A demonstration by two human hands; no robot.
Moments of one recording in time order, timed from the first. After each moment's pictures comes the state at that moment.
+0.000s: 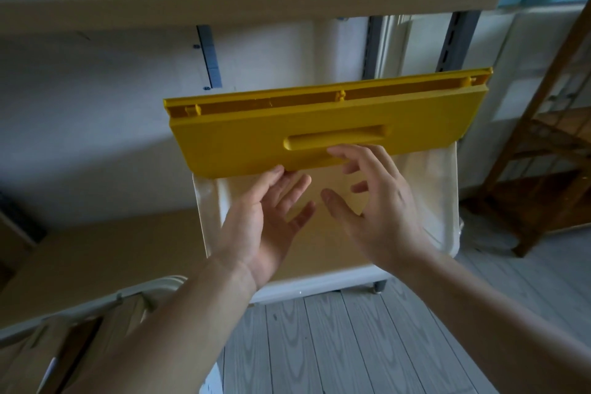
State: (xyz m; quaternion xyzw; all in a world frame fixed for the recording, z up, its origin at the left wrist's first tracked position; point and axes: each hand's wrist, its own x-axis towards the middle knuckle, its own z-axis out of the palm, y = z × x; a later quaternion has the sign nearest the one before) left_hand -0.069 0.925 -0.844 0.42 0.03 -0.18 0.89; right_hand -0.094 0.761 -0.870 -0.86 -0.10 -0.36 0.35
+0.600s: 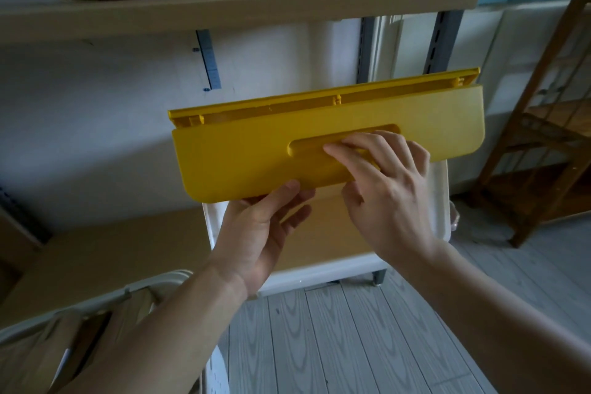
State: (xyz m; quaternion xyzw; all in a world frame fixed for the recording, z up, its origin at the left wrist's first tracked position) left_hand -0.091 0.937 -0.848 0.48 -0.10 -0.13 0.86; right_hand -0.111 0.758 -0.861 -0.85 -0.10 -0.51 0.08
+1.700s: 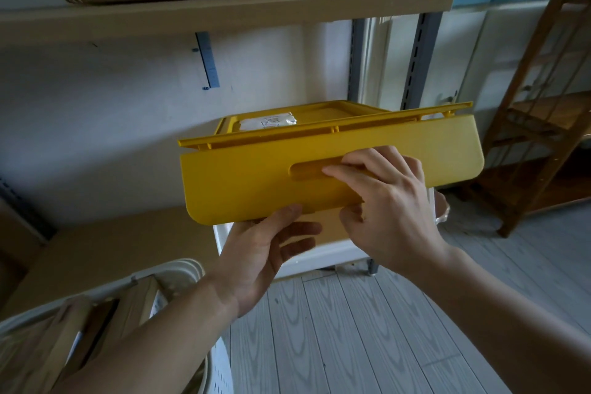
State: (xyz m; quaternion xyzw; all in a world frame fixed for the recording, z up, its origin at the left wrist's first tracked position) left_hand -0.129 0.954 -0.865 0.52 -0.11 -0.19 0.83; right_hand -0.160 0.762 -0.856 -0.89 -0.10 -0.43 0.10
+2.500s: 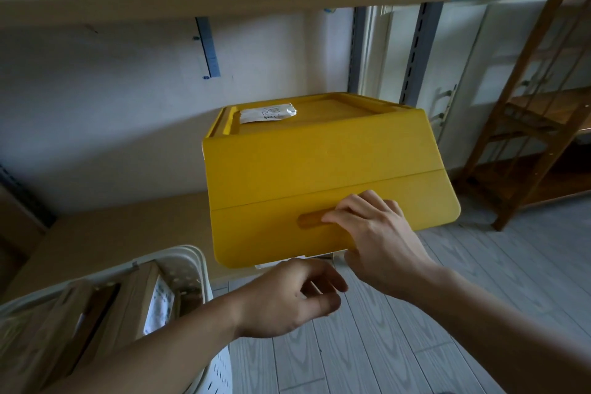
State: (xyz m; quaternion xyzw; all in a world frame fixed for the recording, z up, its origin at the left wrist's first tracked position) left_hand -0.154 0.965 -0.905 0.79 -0.34 -0.31 0.40; right_hand -0.177 0.756 -0.914 -0.96 -0.14 -0.22 0.11
